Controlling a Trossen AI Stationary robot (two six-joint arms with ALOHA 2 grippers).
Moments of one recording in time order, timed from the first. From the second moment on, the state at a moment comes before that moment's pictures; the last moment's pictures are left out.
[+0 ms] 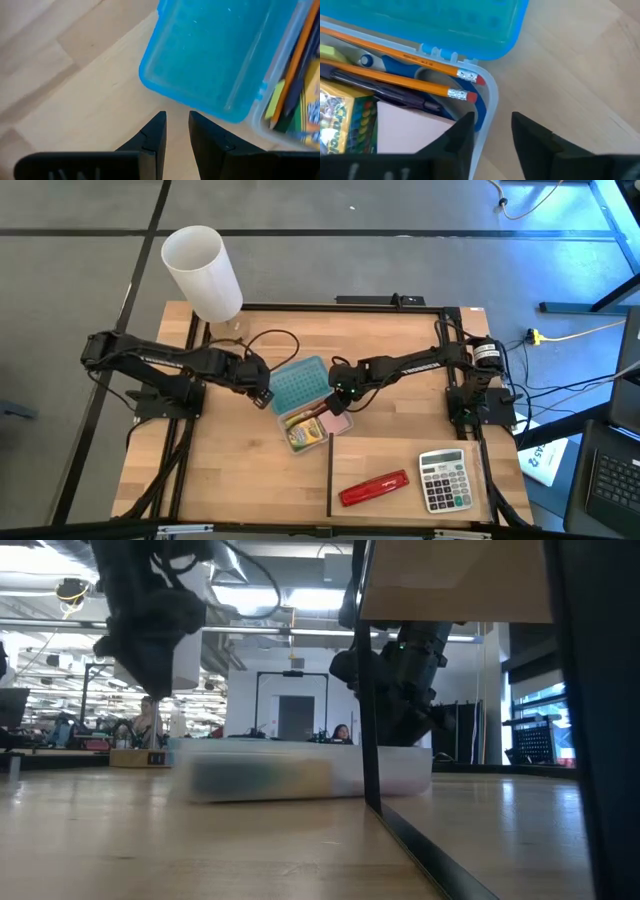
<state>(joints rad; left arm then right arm) -0.03 1.22 0.85 -0.89 -0.21 -0.93 -0.03 1.86 1.16 -0.47 -0.02 0.83</state>
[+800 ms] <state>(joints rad) -0.01 1.22 0.69 -0.84 -0.07 -1.20 -0.05 1.86 1.16 -0.45 0.03 0.83</state>
